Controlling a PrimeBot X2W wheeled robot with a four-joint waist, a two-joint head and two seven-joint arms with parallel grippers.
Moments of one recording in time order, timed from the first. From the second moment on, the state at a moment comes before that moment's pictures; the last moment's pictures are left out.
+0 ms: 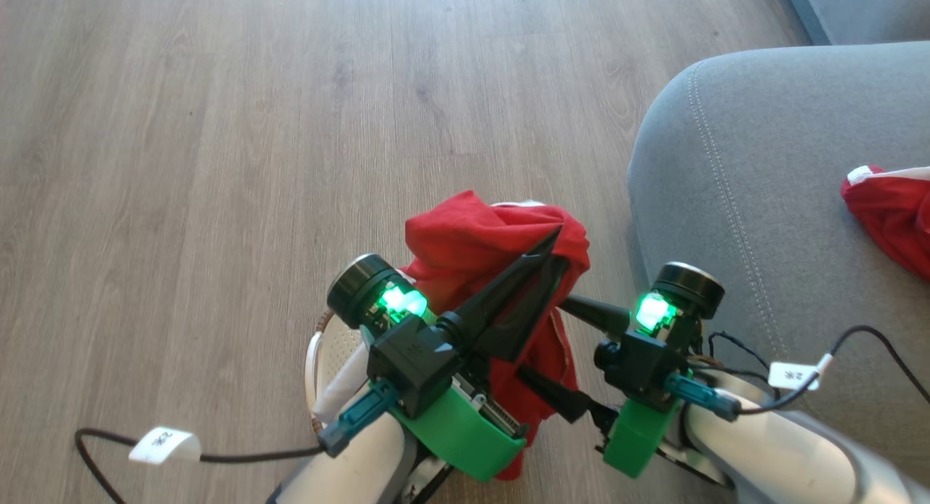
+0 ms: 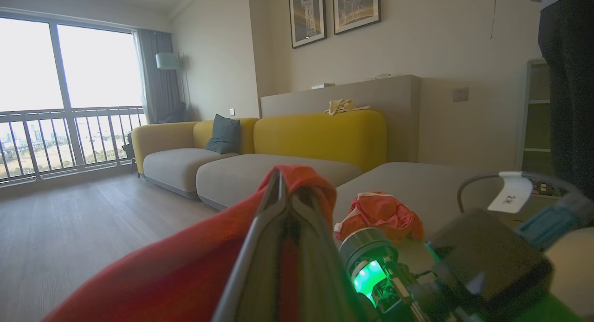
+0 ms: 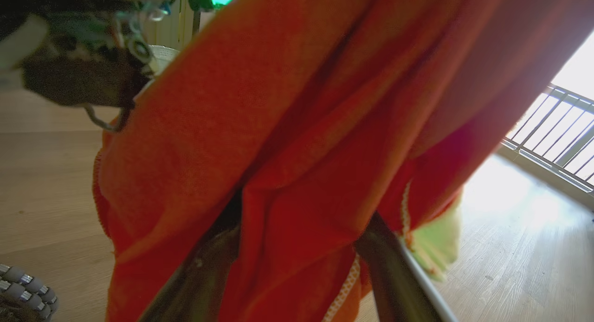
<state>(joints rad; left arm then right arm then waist) -0.29 0.05 -0.65 -0.11 -0.22 -0.10 -0.25 -0.47 -0.47 0.93 0.10 0.30 0.12 -0.26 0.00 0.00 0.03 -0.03</state>
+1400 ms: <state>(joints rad) -0.24 0.05 -0.56 -0.06 -0.24 -0.09 -0.25 -0.31 -0.18 0.36 0.11 0.30 0.12 -0.26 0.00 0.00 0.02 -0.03</state>
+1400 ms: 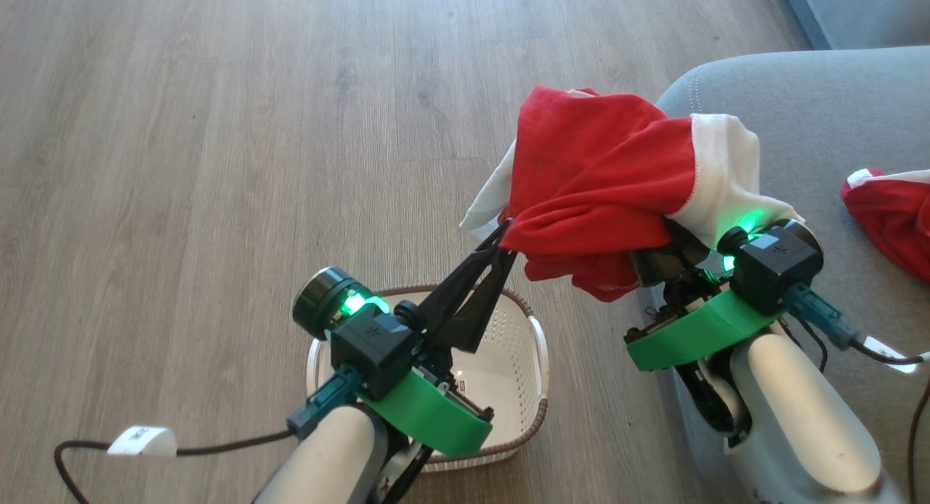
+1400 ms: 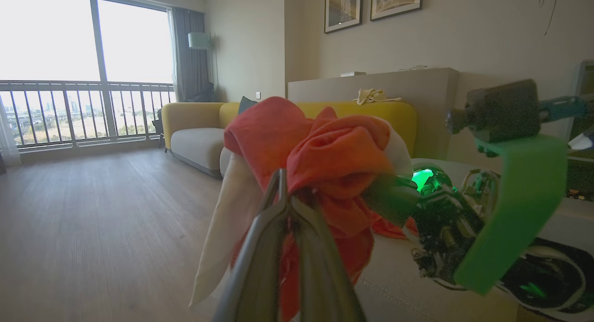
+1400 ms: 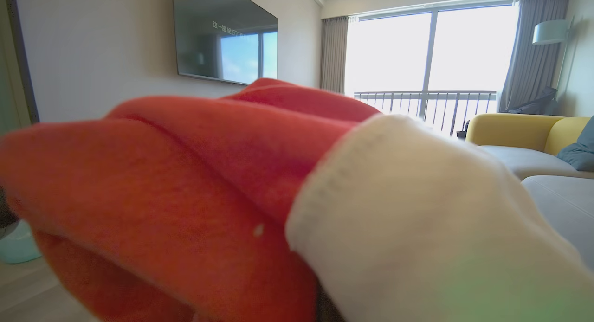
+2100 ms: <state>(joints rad) -0.22 0.05 -0.58 0.07 -0.16 -0.10 -0.25 -0.29 -0.18 0.36 0.10 0.34 0.12 -0.26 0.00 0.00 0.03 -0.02</state>
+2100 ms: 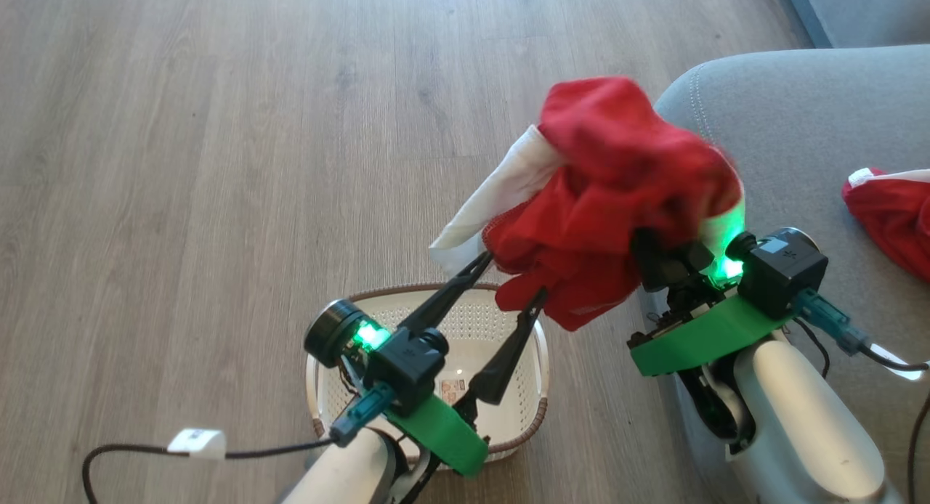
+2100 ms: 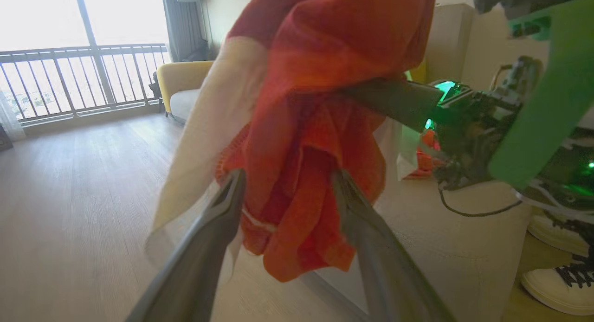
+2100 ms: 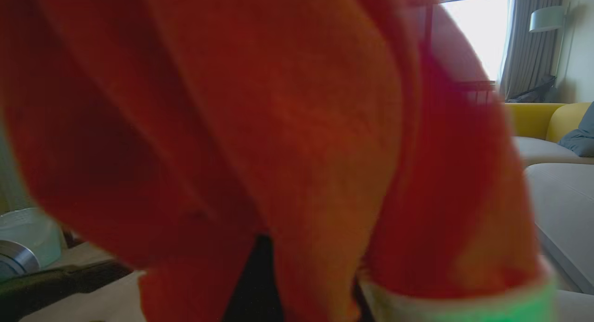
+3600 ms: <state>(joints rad) -0.08 0.07 -0.59 0.23 -0.12 -0.13 -0.25 -0.29 -0.19 0.33 0.09 0.29 0.12 -0.26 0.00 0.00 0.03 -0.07</state>
